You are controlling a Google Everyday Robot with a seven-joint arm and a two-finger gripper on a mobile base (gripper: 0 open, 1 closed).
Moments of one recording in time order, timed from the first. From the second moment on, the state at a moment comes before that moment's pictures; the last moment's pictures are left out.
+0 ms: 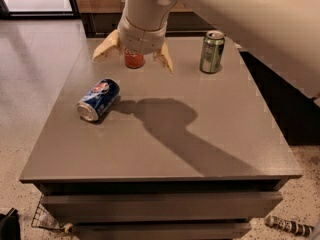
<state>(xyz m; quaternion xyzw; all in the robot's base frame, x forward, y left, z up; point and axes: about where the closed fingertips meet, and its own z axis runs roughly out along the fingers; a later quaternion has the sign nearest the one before) 0.590 0.056 0.916 -0.02 0.98 0.13 0.14</state>
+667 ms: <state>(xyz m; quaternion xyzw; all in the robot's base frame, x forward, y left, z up) 0.585 0.081 0.905 0.02 0.98 0.16 0.09</state>
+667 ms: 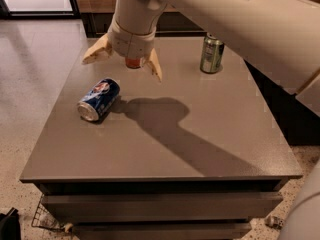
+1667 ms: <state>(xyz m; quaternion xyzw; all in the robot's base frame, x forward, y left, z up) 0.590 0.117 0.887 0.14 0.98 0.11 0.02</state>
